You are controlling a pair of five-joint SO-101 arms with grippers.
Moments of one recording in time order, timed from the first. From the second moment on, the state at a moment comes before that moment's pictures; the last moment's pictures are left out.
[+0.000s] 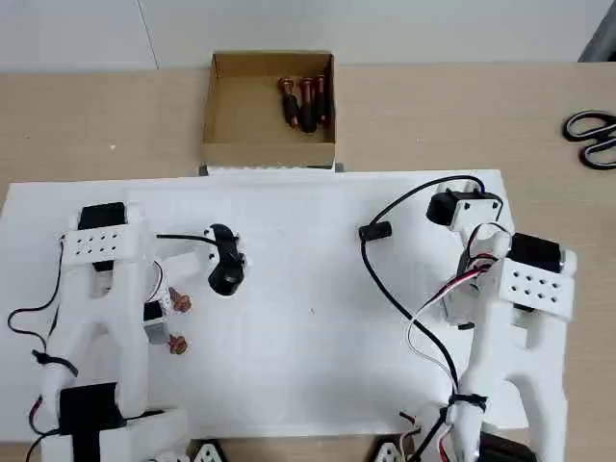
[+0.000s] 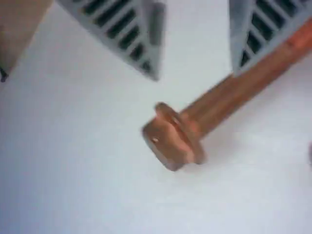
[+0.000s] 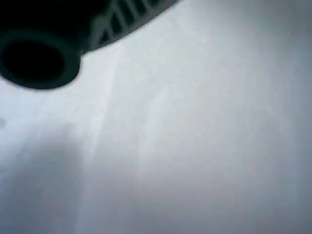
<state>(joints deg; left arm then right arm) -12.0 -8.9 29.8 95.6 -77.6 14.0 -26.5 36.9 83.4 26.2</state>
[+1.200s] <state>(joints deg) -12.1 -9.1 44.3 81.2 -77.4 14.0 -26.5 36.9 82.4 26.2</state>
